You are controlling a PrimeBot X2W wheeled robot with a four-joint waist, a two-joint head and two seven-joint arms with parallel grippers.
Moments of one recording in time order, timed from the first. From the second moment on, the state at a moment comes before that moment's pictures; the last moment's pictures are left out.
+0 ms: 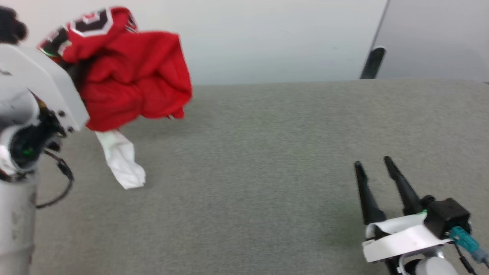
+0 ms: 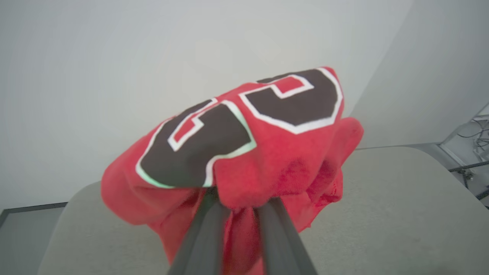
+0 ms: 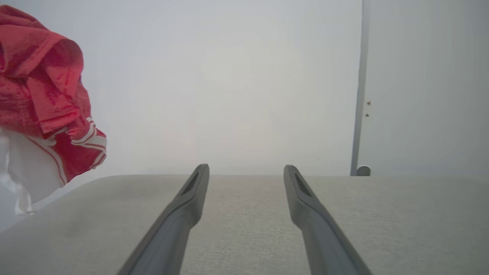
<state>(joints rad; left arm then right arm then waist) -0.71 0.51 -0.07 0.04 -0.67 0.01 0.74 -0.14 -0.07 0.15 0.12 0.25 0.13 -0.26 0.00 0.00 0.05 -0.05</state>
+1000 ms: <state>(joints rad) -0.38 0.26 -0.30 0.03 -0.69 0.17 0.82 -0.11 -0.05 0.03 0.13 0.25 0.13 -0.26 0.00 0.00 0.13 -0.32</state>
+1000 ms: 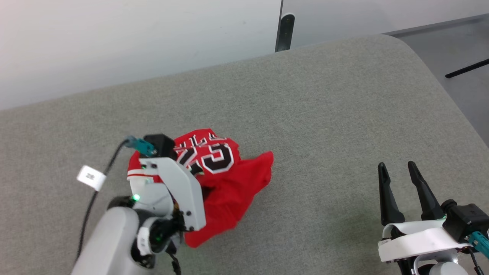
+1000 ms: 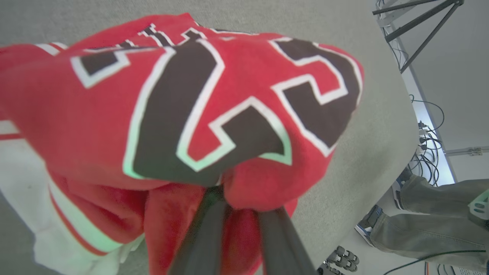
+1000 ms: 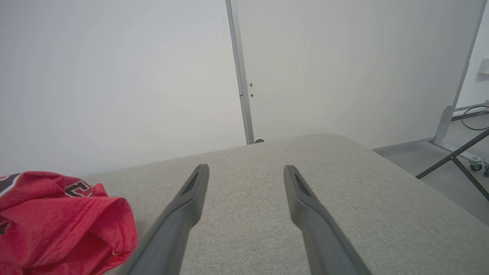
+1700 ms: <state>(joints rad) -0.39 0.31 -0.30 0.04 -0.69 0.11 0.79 -0.06 -0.06 0.04 0.15 0.24 0.13 -0.26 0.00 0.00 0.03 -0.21</state>
